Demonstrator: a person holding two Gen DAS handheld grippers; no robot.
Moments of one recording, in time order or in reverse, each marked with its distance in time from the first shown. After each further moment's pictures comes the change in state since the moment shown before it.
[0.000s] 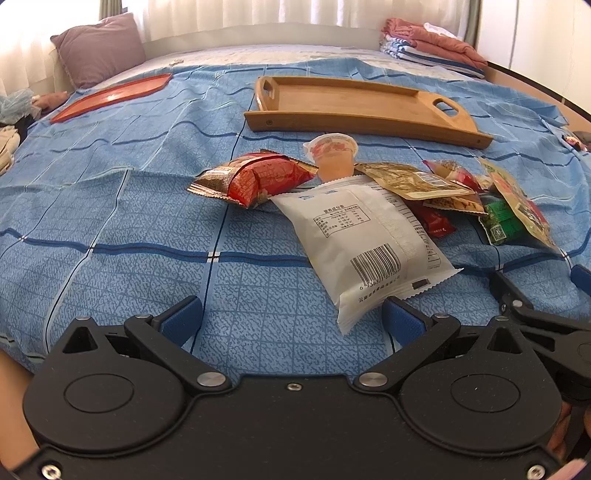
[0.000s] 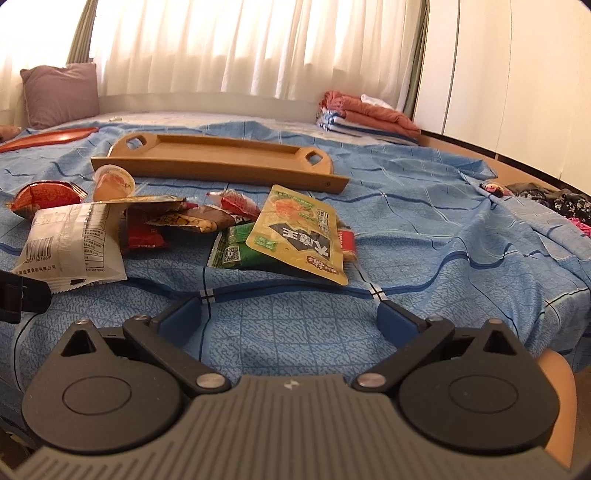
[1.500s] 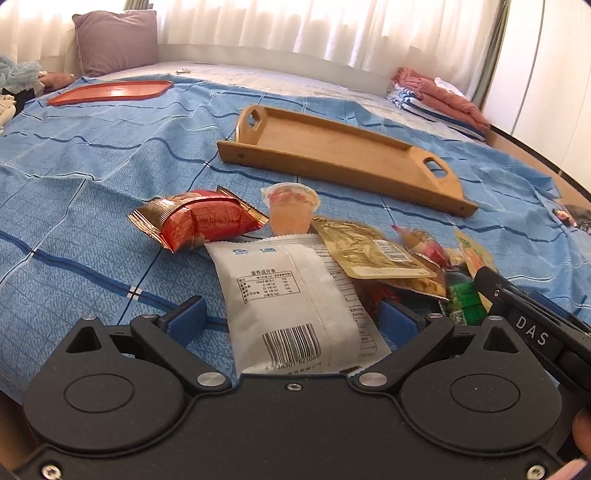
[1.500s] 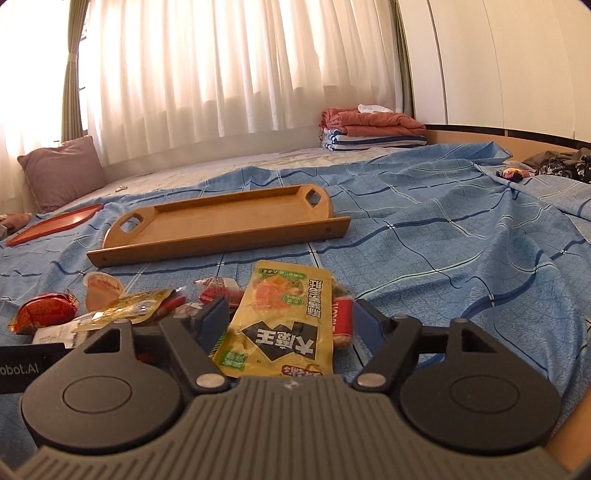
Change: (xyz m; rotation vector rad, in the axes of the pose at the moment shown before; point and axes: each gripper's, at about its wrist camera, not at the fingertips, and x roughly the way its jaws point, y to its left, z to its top) left arm 0.022 -0.030 0.021 -0.182 -0.112 -0.058; right arm 0.034 -0.036 0.038 0.206 -0.079 0.112
